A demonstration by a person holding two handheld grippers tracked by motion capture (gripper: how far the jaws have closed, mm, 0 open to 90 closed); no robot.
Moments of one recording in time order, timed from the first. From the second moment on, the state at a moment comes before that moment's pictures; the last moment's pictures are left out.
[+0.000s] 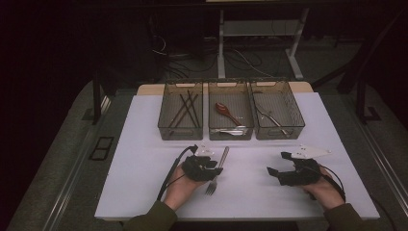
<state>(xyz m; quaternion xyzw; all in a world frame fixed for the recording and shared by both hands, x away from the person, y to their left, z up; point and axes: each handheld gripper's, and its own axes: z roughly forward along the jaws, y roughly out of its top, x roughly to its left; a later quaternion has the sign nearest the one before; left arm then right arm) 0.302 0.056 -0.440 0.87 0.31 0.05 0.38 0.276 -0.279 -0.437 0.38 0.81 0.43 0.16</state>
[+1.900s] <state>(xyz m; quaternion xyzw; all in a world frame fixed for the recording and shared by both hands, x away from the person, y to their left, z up) 0.286 0.048 -0.419 0.91 0.09 0.04 0.40 0.302 -0.246 -0.410 0.22 0.88 0.43 -0.01</state>
